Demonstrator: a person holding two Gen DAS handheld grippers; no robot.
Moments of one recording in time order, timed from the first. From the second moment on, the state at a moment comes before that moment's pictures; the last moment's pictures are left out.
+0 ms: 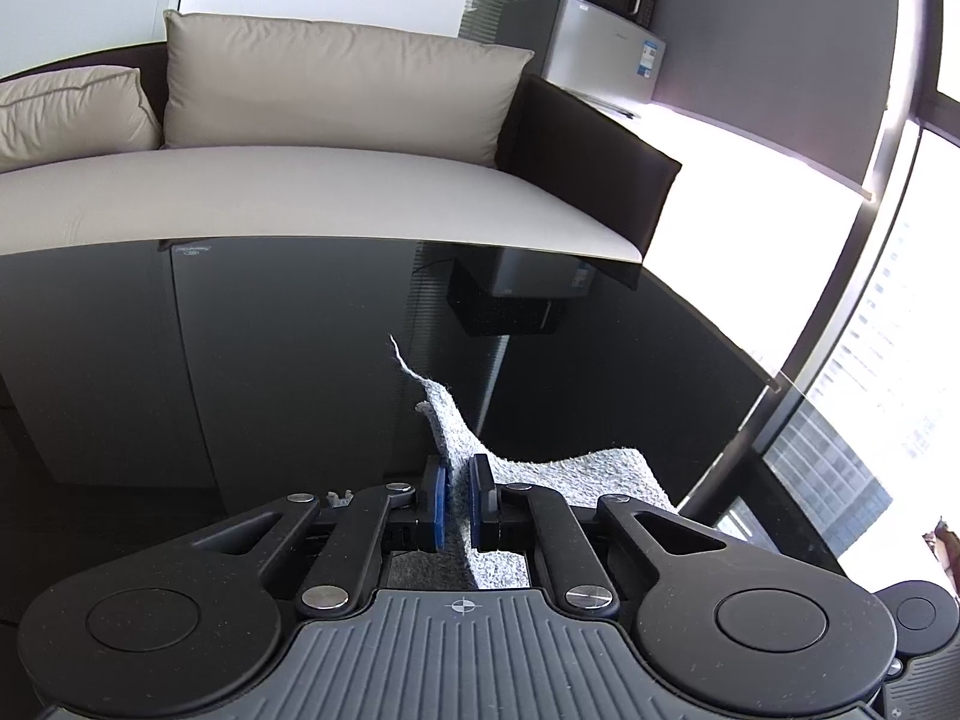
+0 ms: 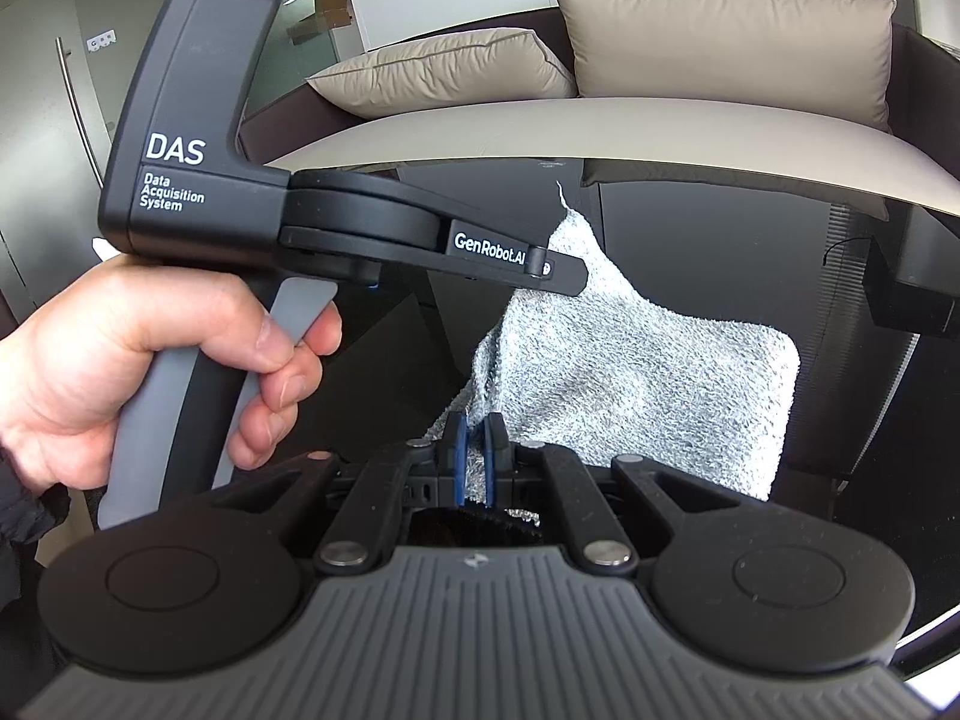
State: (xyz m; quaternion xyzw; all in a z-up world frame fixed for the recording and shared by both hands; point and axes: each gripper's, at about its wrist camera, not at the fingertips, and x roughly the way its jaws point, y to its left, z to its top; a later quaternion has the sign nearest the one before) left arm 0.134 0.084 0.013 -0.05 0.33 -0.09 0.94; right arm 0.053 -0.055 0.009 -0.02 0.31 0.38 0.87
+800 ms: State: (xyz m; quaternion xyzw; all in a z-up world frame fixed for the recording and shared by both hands) left arm 0.127 0.098 0.011 -0.02 0.34 -0.02 0.94; right arm 0.078 -0.084 0.018 -0.02 0.28 0.30 0.91
